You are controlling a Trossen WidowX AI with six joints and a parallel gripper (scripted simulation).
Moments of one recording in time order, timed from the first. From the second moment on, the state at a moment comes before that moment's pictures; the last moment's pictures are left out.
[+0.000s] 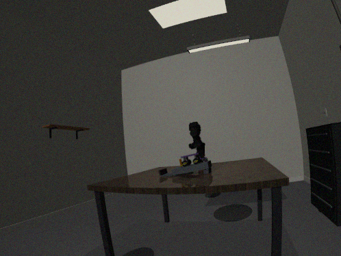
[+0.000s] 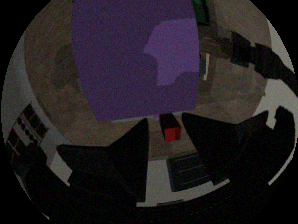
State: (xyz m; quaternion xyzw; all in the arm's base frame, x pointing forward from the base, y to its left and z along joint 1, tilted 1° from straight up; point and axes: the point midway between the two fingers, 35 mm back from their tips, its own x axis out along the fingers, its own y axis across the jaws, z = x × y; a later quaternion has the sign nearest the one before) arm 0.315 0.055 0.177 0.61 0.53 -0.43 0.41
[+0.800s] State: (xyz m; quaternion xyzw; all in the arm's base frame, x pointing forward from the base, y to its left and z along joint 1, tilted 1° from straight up) arm 0.315 0.059 0.167 0.61 0.53 -0.43 0.40
